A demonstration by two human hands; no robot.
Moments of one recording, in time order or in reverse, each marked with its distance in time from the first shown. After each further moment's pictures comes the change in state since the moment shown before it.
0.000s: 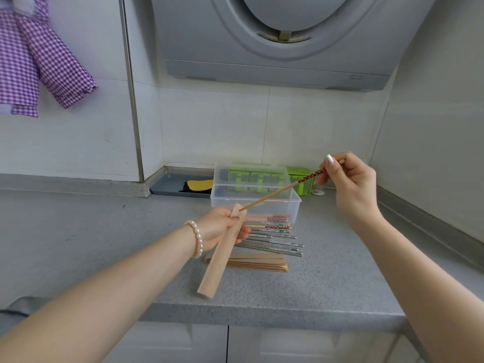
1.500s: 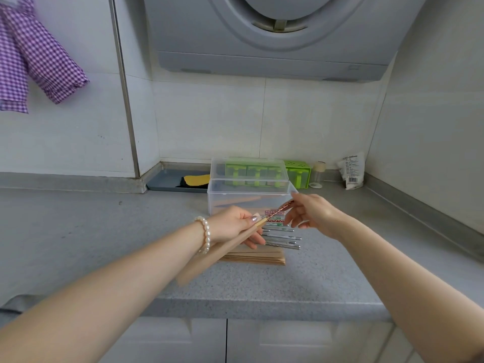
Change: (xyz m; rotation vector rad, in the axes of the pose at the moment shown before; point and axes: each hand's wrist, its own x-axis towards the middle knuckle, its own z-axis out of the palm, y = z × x) left_hand -0.004 0.004 0.024 0.373 -0.279 0.120; right_hand -0.011 0.069 0.009 -0.185 -0.464 0.898
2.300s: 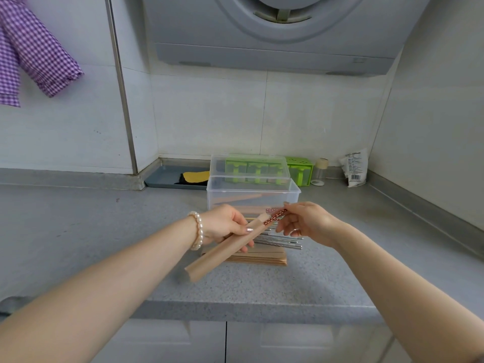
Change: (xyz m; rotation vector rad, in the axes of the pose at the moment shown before) left_hand 0.004 -0.008 -0.018 0.038 -0.002 -0.143; right_hand 0.008 0.017 0.012 0.136 -0.196 -0.008
